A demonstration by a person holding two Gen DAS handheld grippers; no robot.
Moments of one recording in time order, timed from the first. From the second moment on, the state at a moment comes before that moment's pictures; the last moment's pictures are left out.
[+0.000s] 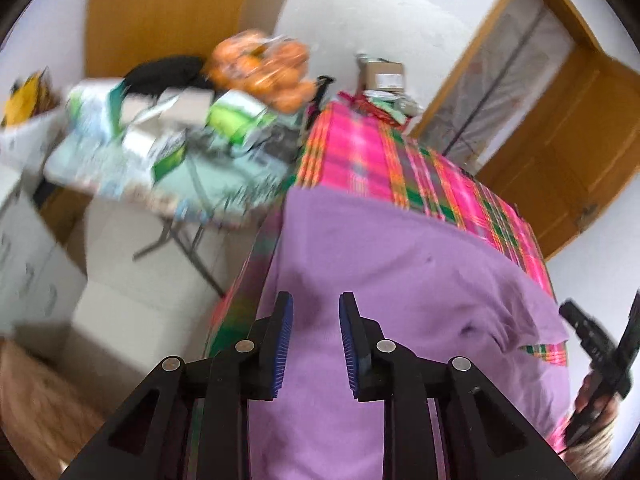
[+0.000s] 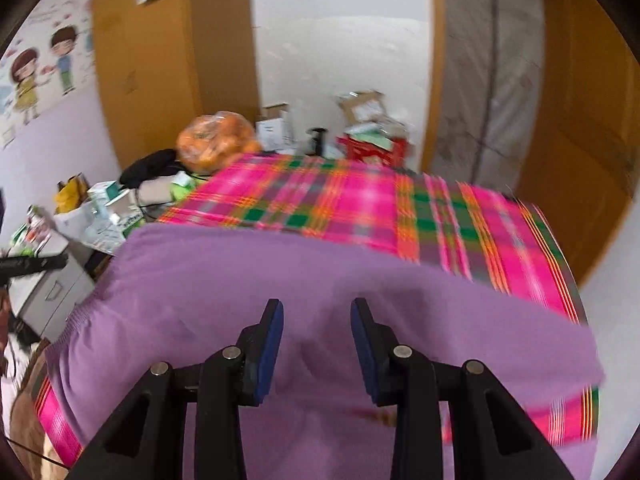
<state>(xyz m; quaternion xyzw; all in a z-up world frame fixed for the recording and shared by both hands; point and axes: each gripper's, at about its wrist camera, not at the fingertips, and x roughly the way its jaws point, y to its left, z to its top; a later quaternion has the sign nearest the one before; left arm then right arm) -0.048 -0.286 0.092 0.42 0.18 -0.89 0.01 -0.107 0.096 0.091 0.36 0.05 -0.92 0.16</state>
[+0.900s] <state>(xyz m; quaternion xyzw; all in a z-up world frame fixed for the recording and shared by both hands) -0.209 -0.249 0.034 0.50 -0.05 -0.86 -0.06 -0.285 -0.038 0.005 0.45 0.13 -0.83 0.29</state>
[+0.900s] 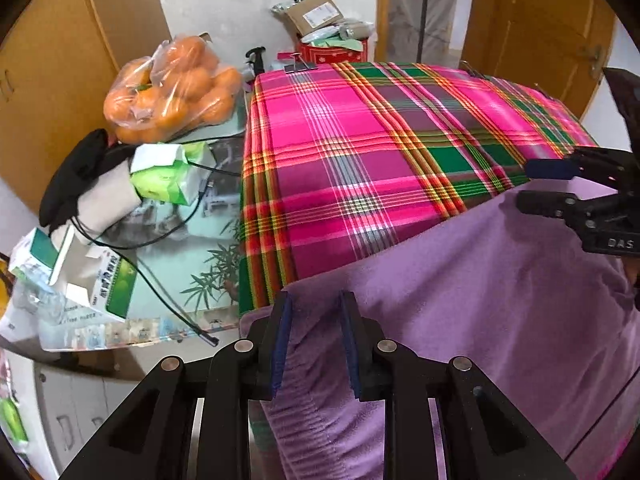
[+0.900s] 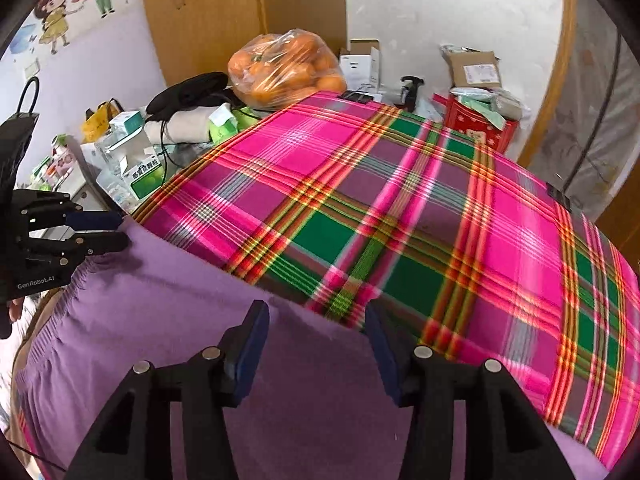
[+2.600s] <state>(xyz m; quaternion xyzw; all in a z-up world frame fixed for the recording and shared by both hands) -0.216 -0.253 0.014 0.46 -0.07 -0.88 -0.12 -0.286 -0.048 -0.015 0.44 0.15 -0.82 0.33</state>
